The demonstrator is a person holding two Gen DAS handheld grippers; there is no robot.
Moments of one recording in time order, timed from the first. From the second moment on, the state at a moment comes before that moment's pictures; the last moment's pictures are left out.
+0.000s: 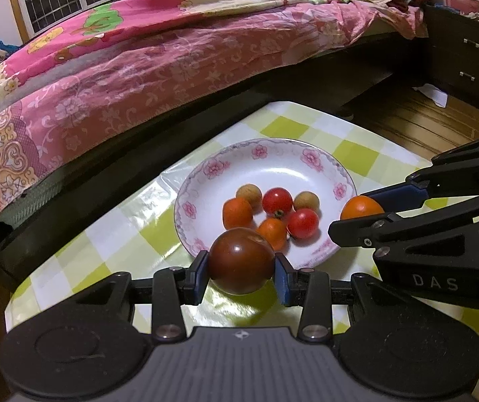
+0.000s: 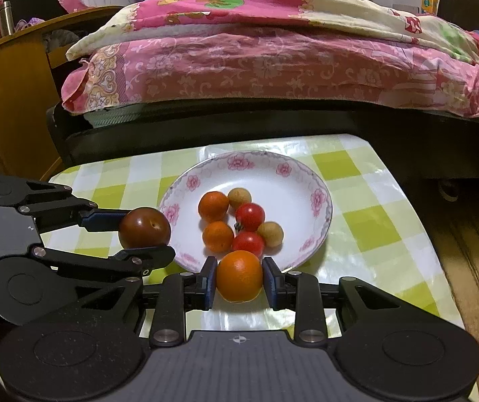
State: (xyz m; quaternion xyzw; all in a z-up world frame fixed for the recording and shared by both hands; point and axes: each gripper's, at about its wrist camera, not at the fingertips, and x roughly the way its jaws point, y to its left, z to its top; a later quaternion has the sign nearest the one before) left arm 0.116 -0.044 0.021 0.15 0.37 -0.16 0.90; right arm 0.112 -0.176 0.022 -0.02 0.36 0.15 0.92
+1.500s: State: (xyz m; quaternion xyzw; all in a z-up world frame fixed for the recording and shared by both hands) left arm 0.174 -0.062 0.003 0.15 0.36 -0.15 0.91; right arm 0.184 -0.175 0.012 -0.05 0.35 0.16 0.92
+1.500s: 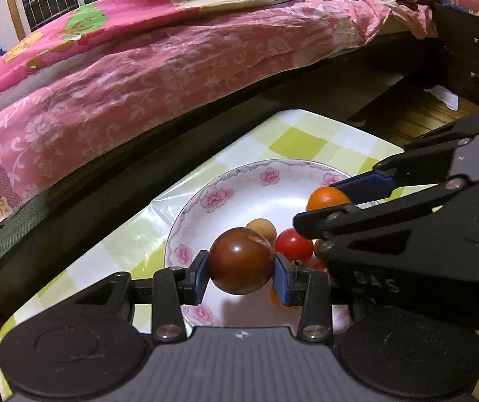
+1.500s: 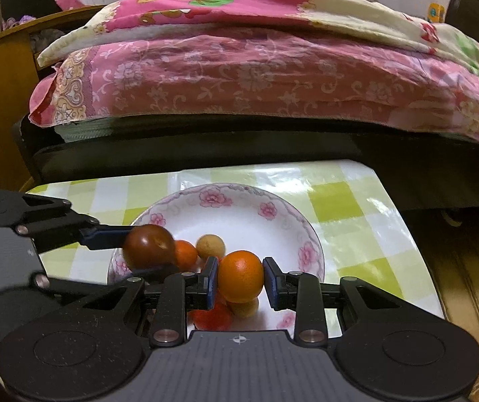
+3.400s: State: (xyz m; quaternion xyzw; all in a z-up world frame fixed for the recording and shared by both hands) left arm 0.189 -0.050 0.001 0.12 0.36 -0.15 0.91; right arm 0.215 -0.190 0.006 -0.02 0.35 0.14 0.93
